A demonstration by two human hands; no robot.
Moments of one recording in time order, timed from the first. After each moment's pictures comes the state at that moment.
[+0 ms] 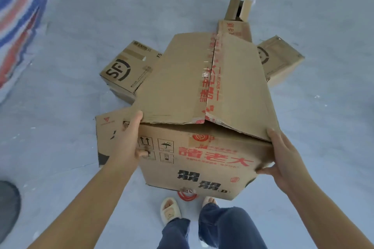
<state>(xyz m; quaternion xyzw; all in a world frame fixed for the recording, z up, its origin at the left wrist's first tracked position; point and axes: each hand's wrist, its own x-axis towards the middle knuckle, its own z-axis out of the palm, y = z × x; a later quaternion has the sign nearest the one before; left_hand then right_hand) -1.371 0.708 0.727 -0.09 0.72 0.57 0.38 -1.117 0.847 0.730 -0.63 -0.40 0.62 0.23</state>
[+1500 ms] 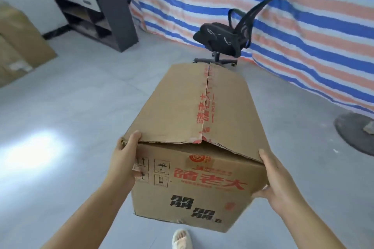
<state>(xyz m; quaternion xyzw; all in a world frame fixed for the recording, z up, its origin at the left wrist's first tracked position) -0.456 0.319 0.807 -0.71 0.21 0.52 -0.43 -0.738 0.372 0.764 0.17 -0.71 0.43 -0.54</state>
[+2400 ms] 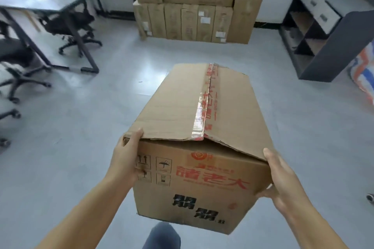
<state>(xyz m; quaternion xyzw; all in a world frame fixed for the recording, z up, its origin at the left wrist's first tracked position) -0.195 0.295 0.801 -0.69 -0.17 0.22 -0.67 -0.371 0.070 0.784 0.55 -0.48 0.13 -0.67</state>
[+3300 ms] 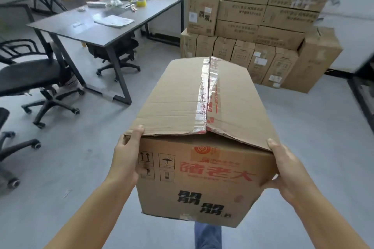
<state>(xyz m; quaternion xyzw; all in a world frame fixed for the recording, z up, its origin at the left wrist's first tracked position) 0.353 0.269 0.807 -0.64 -0.20 0.10 -0.73 0.238 -0.005 0.806 0.63 -0.36 0.08 -0.68</state>
